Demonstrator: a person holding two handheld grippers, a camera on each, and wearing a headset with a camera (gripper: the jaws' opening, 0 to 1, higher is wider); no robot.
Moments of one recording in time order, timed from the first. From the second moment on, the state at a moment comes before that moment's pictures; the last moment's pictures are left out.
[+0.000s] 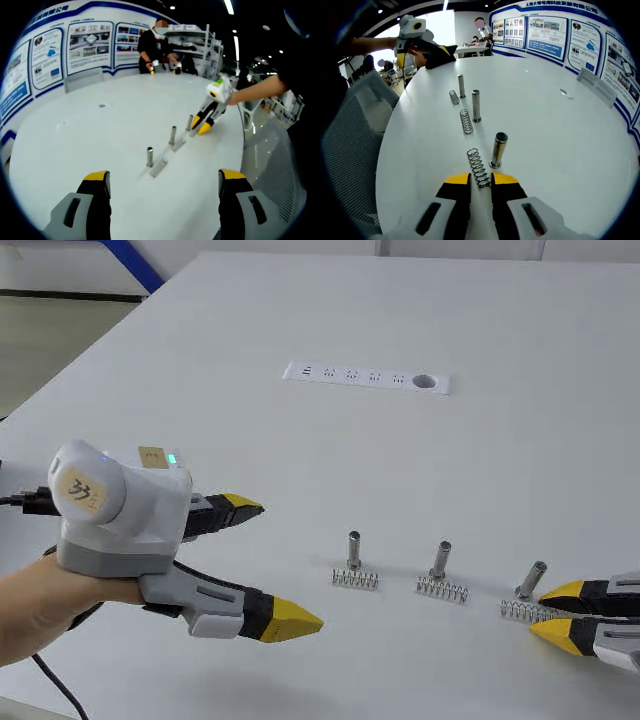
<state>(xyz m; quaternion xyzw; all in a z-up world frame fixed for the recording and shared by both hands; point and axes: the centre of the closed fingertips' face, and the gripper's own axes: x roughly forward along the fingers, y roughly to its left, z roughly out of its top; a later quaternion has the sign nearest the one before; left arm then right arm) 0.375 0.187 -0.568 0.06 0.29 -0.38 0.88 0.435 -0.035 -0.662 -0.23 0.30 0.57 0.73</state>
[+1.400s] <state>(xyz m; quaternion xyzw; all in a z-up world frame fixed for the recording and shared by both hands) 0.367 0.123 -0.529 0.08 0.23 -0.43 0.87 0.403 0.001 -0.551 -0.31 0.18 0.60 0.72</state>
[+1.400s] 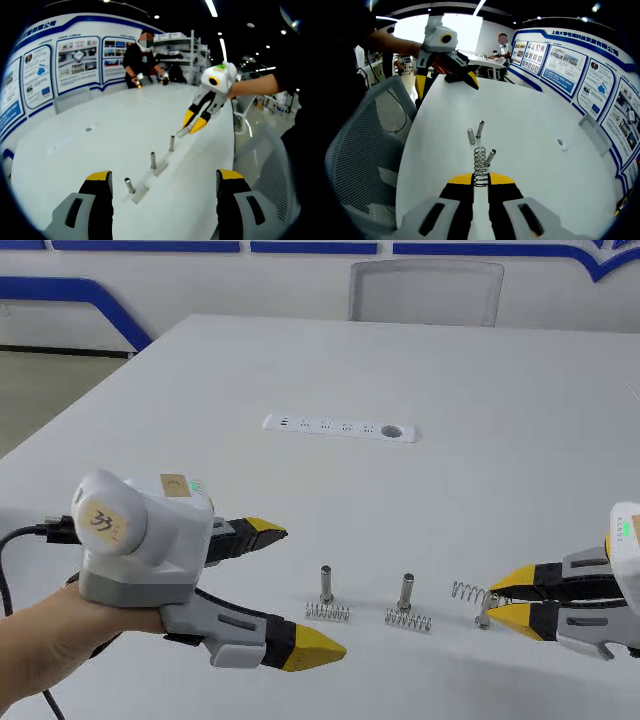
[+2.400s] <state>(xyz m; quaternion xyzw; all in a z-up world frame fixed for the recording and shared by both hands) 0.352 0.061 -0.529 0.08 0.20 -0.52 0.83 0.350 0.055 -0.526 -0.33 0.13 0.66 0.66</state>
